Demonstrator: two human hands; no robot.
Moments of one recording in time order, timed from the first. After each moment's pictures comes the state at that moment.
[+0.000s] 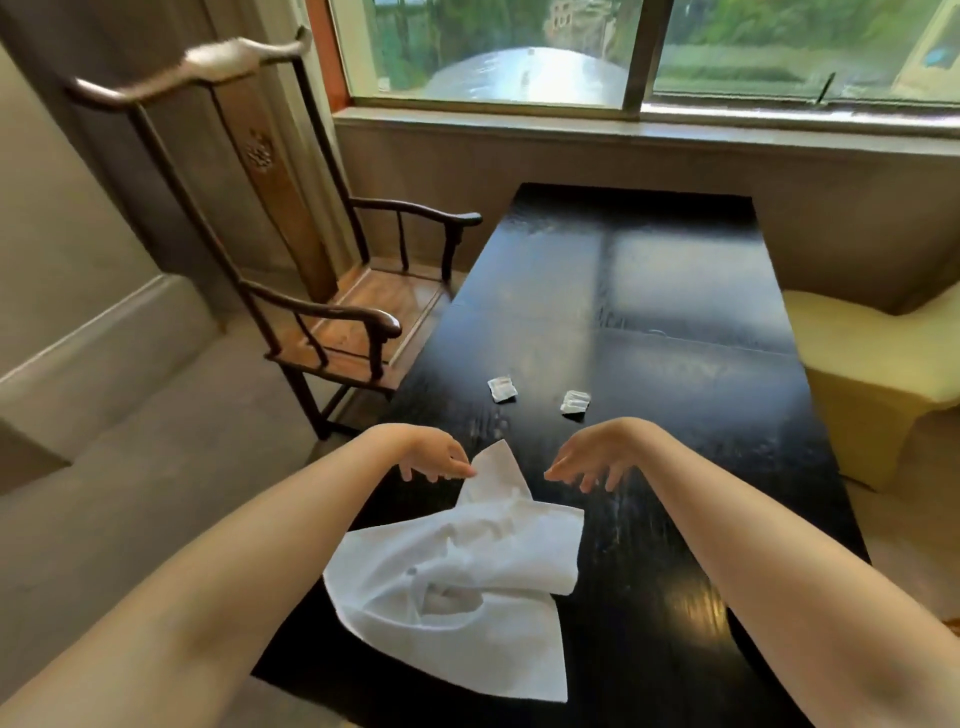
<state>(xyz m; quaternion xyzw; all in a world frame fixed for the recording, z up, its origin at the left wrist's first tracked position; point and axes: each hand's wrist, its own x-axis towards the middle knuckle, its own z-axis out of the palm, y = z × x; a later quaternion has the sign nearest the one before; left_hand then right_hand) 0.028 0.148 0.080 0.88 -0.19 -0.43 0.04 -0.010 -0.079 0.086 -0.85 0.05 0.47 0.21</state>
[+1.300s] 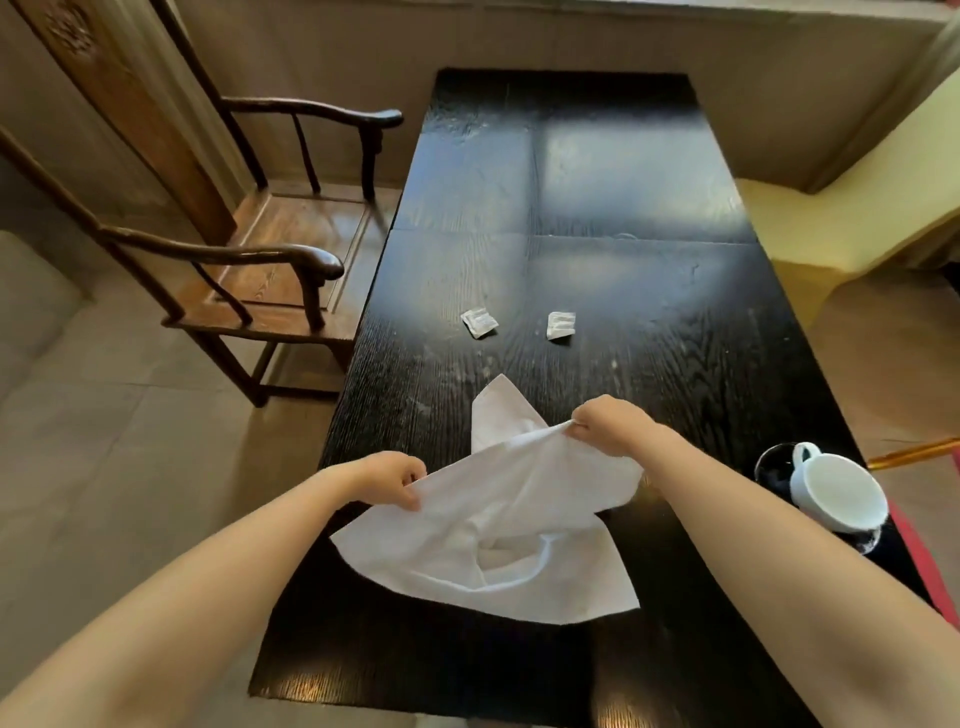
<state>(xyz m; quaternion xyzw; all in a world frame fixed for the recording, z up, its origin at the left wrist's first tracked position) 0.052 0.244 -0.039 0.84 -0.27 -0.46 0.10 -0.026 -0.052 -0.006 -0.95 0.08 0.28 0.09</state>
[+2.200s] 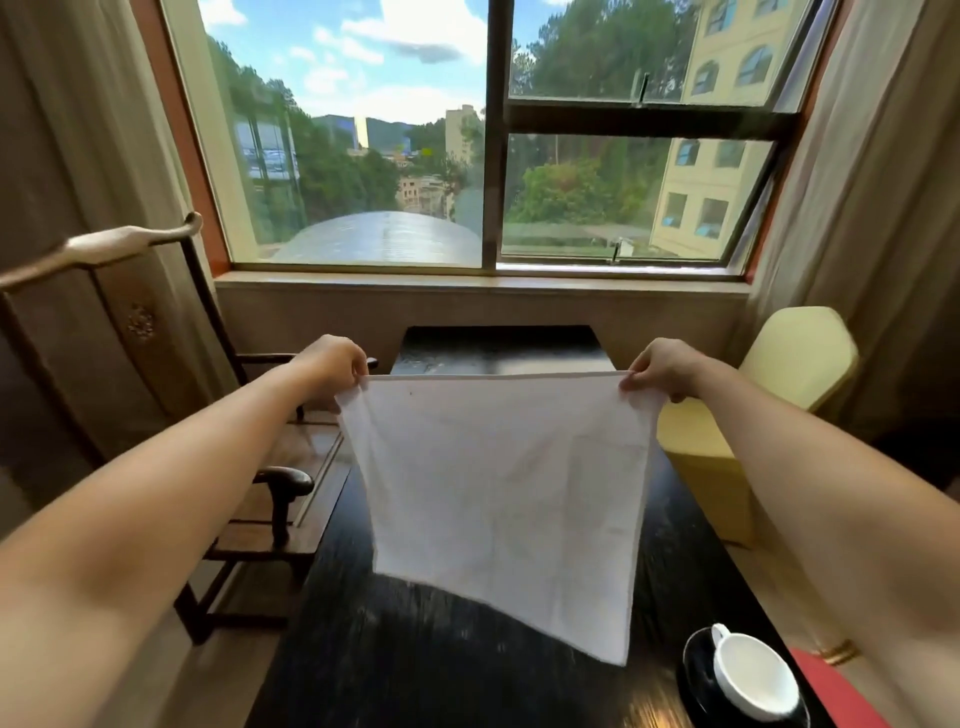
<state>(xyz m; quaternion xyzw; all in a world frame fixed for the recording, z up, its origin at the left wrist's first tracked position) 0.162 0.166 0.289 0.95 -0.27 0.01 0.15 -0.031 -0.195 0.309 -0.94 0.25 -0.01 0.23</state>
